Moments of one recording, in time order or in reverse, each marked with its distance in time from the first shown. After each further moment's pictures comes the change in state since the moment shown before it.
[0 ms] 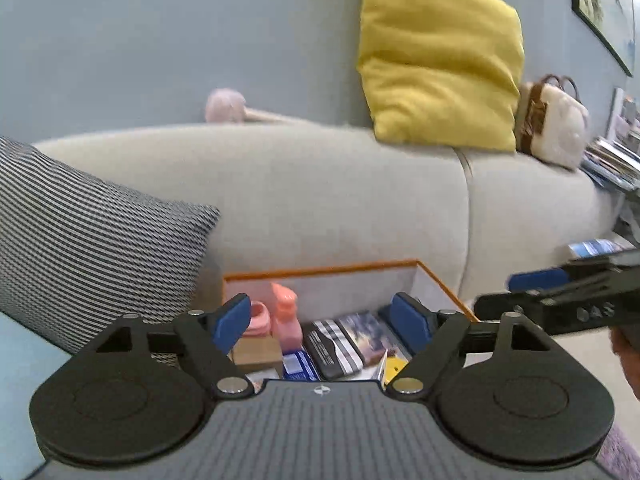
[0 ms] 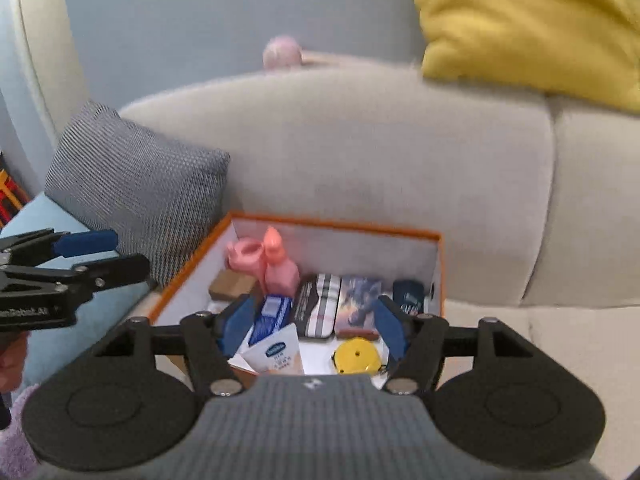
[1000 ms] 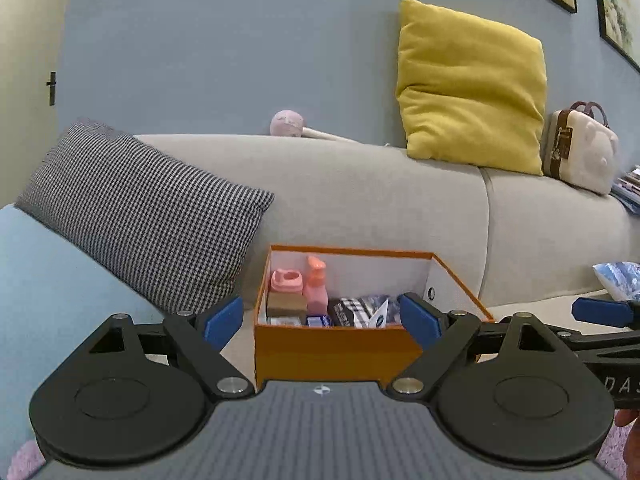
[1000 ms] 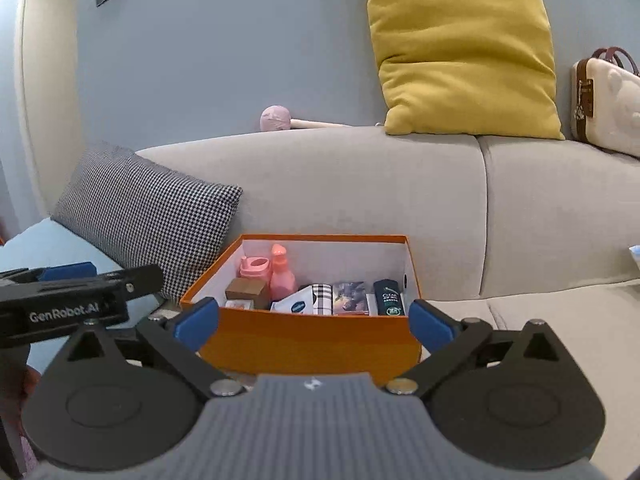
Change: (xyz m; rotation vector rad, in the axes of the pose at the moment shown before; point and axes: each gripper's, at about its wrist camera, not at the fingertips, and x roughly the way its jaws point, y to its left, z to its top) left arm -0.091 -0.050 -0.072 -0.097 -0.088 0.191; right arm -0.096 0.055 -0.106 0.004 -0.217 -0.126
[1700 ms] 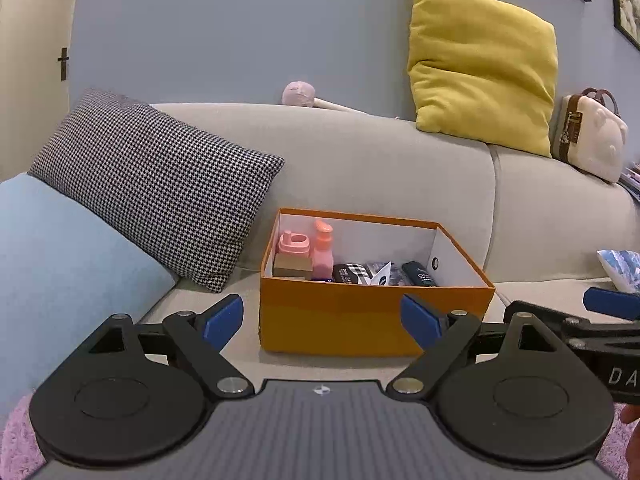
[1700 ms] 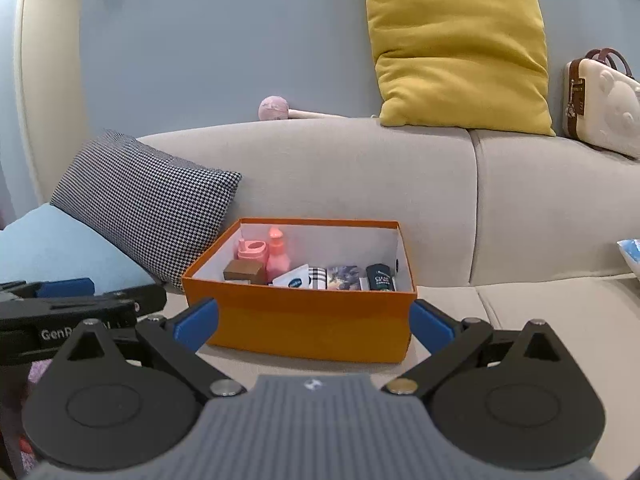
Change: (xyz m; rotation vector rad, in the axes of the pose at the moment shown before) left arm -0.015 -0.003 -0.015 -0.033 0.079 0.026; right arm -0.018 0.002 -0.013 -0.009 0.025 -0.020
